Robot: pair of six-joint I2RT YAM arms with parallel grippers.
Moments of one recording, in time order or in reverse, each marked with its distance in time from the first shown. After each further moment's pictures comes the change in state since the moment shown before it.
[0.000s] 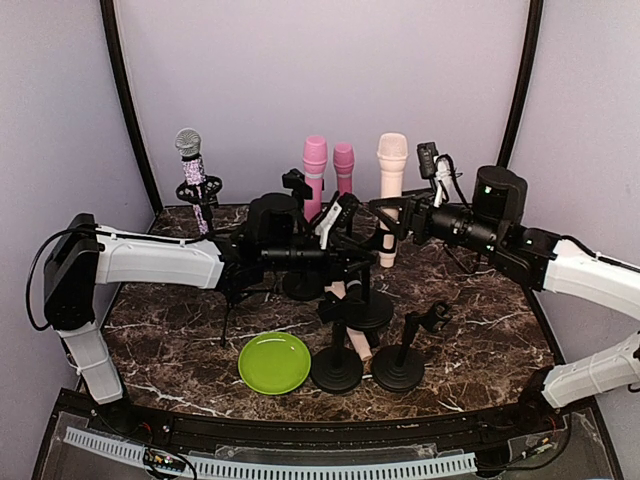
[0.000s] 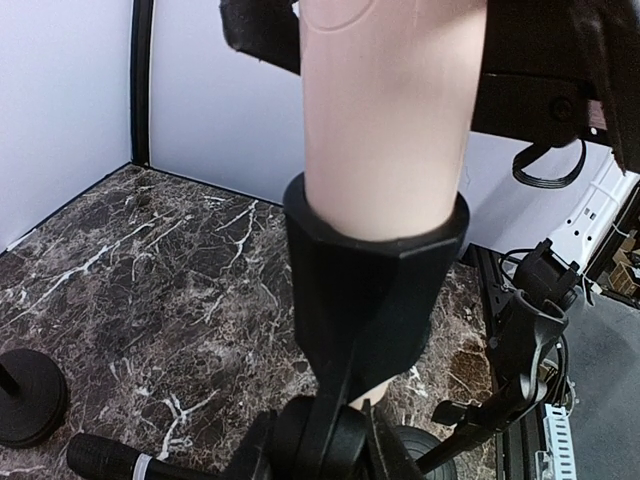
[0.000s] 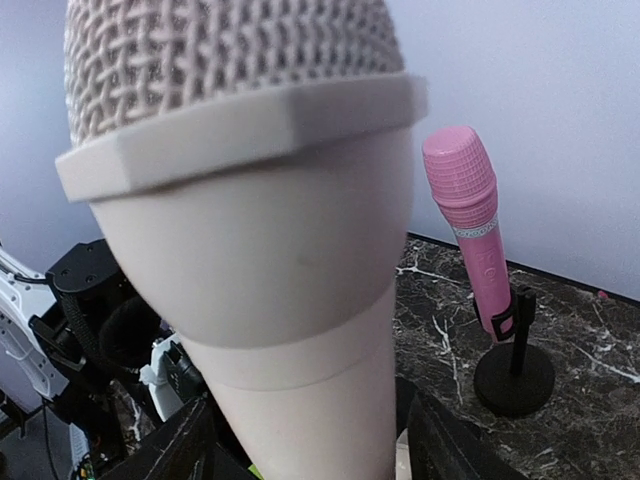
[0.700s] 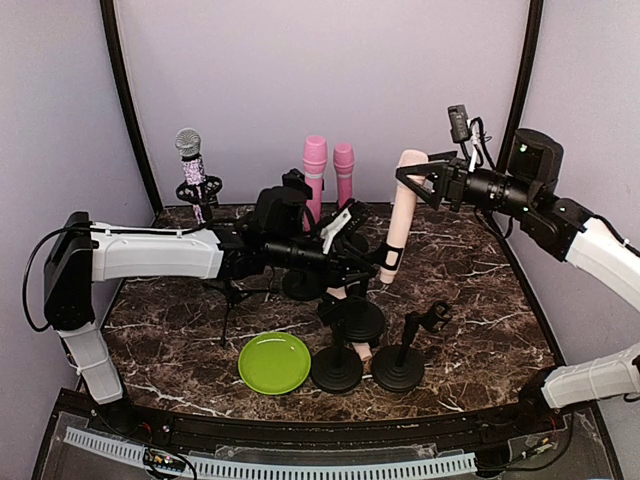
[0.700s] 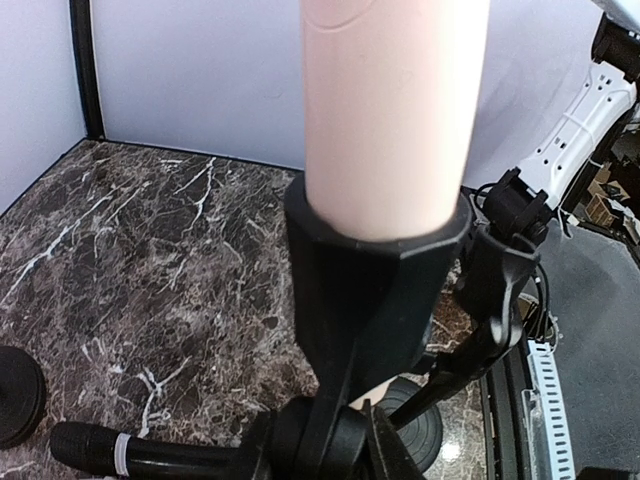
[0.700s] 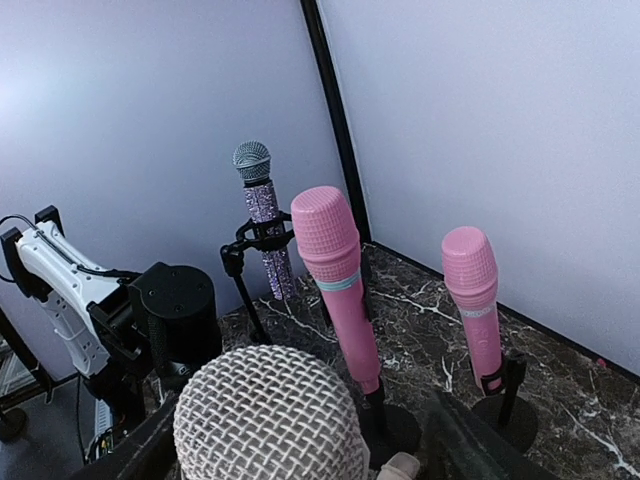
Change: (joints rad) left arm 0.001 0.000 0.111 -0.267 0.124 0.153; right arm -0.200 -0.021 0.197 -0.170 -0.360 -0.096
